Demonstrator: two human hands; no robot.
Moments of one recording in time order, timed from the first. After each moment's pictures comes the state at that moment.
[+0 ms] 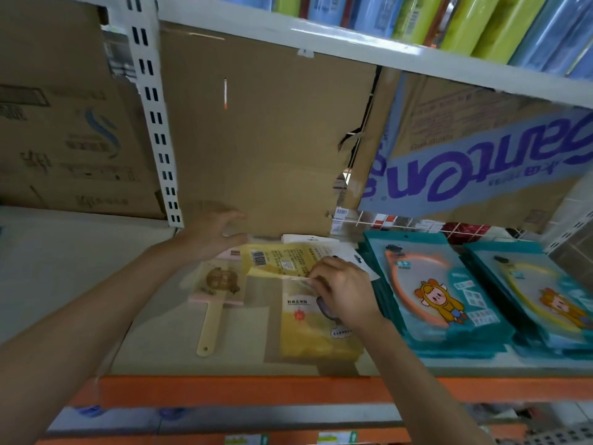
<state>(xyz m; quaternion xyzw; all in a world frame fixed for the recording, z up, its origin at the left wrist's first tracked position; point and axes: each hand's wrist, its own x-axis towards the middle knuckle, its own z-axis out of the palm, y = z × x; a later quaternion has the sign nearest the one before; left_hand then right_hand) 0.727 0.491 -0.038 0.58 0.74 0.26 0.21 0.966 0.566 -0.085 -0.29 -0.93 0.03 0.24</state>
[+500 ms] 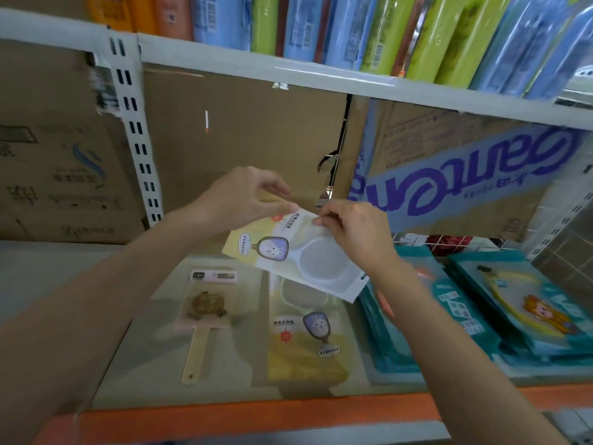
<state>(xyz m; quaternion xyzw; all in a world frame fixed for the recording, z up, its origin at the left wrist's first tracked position) 0.775 0.517 0.061 0.68 0.65 0.34 0.09 0.960 0.602 0.024 -0.29 -0.88 -0.04 0.37</state>
